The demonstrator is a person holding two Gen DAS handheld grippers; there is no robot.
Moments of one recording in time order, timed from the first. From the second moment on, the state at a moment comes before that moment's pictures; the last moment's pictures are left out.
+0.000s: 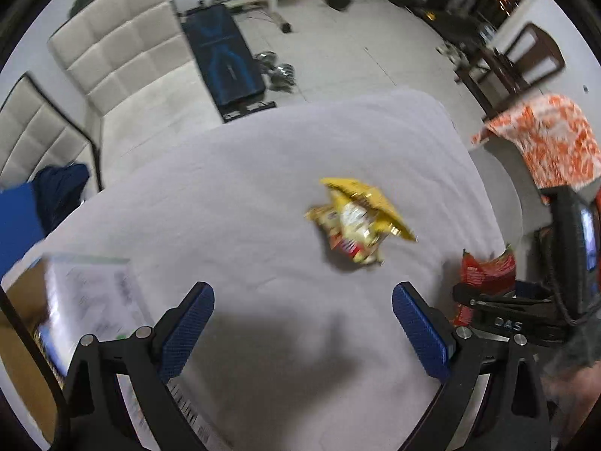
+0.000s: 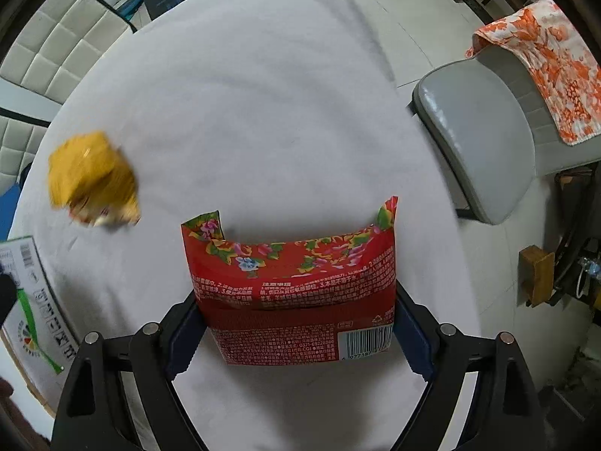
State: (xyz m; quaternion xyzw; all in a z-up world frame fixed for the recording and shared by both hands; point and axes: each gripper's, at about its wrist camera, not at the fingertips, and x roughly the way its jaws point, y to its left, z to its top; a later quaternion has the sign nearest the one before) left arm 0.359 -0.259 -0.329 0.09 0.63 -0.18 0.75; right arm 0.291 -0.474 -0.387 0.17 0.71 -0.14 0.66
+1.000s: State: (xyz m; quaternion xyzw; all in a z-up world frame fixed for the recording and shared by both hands) left arm 0.378 -0.300 -0.364 0.08 0.64 -0.20 0.73; right arm 0.315 -0.473 -0.381 0.14 0.71 -0.11 0.68
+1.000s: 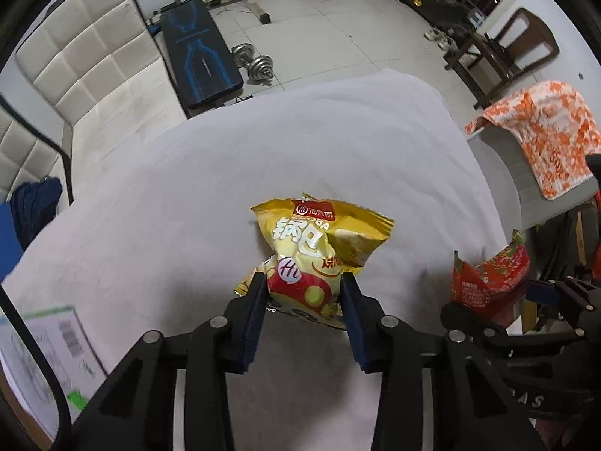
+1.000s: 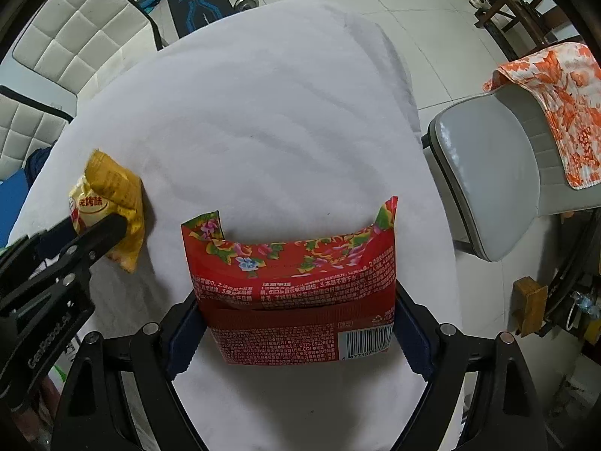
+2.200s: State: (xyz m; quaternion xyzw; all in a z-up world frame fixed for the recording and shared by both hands) left arm 0.242 -0.086 -0.198 -0.02 0.54 -0.11 0.83; right arm 0.229 -0.291 -0.218 0.09 0.65 -0.01 0.76
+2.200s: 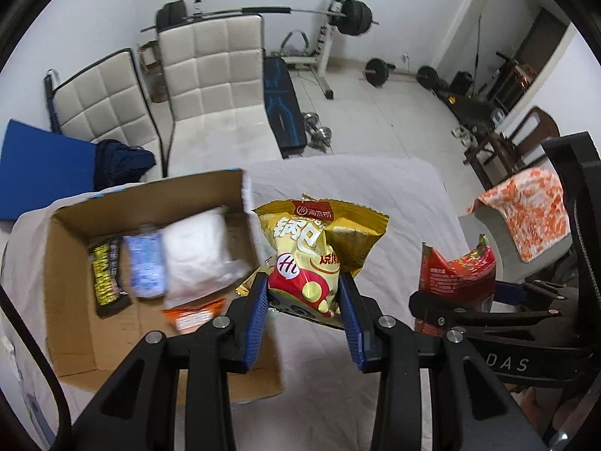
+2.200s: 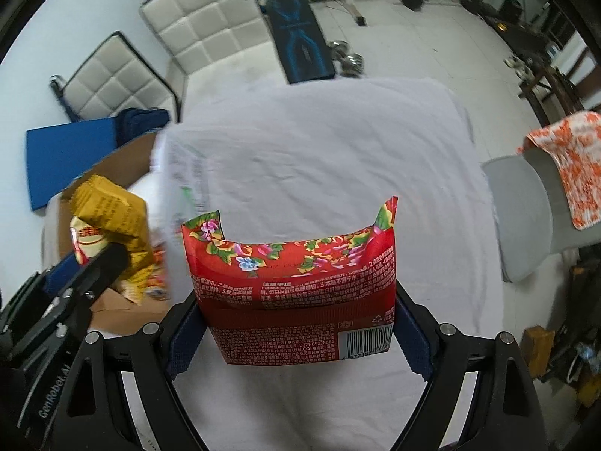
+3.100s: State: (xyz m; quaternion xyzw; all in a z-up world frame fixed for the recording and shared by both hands) left arm 0.177 0.102 -0.162 -0.02 0.52 0.02 0.85; right arm 0.208 -0.086 -0.170 0.04 0.62 0.09 0.78
